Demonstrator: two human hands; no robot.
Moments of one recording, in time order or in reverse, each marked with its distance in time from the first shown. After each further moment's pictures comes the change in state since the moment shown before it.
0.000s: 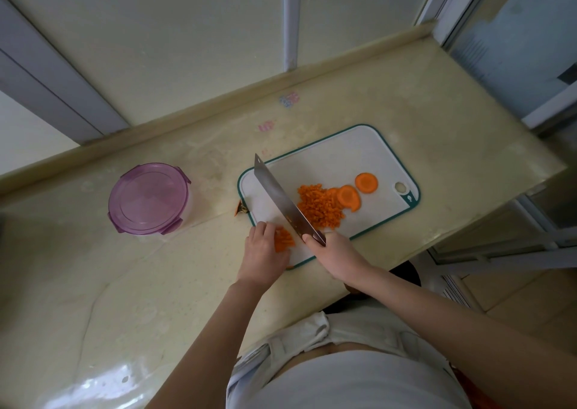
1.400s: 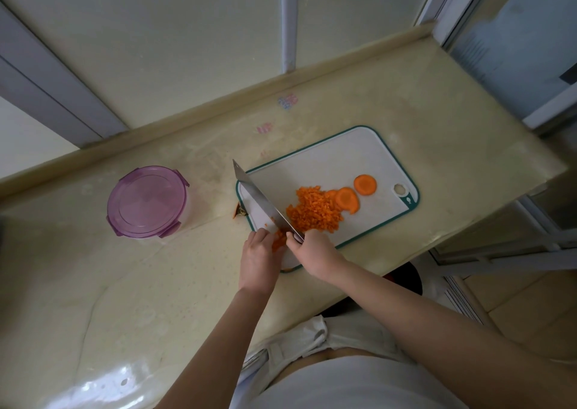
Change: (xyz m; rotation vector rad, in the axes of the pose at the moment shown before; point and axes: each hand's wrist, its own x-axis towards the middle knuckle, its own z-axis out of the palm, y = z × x) left_hand -0.001 -0.005 0.011 -0.007 0.188 0.082; right_hand 0.010 -0.025 0.016 -0.113 -0.001 -0.012
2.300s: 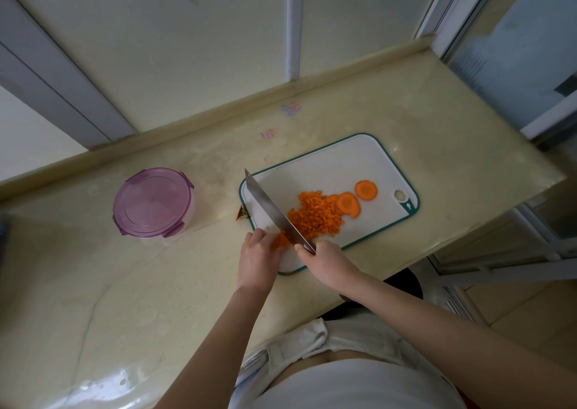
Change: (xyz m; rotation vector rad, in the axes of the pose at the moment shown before) left_hand 0.001 0.010 -0.013 -0.029 -0.031 -0.127; right_hand -0.017 0.015 -0.009 0.012 -0.043 -0.026
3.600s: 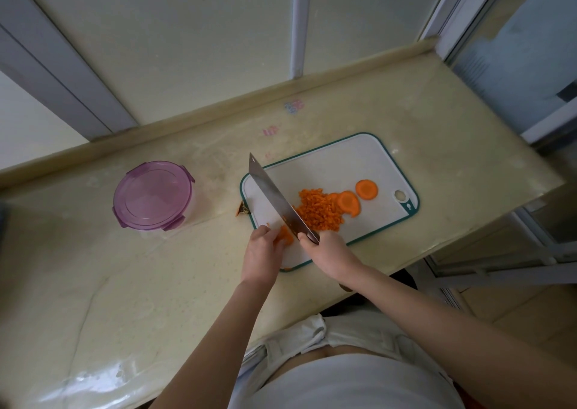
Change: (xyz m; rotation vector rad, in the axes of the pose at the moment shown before) left_hand 0.002 0.009 0.002 -0.086 -0.028 -0.063; right_hand 0.008 0.002 -0.003 0.109 0.086 -0.044
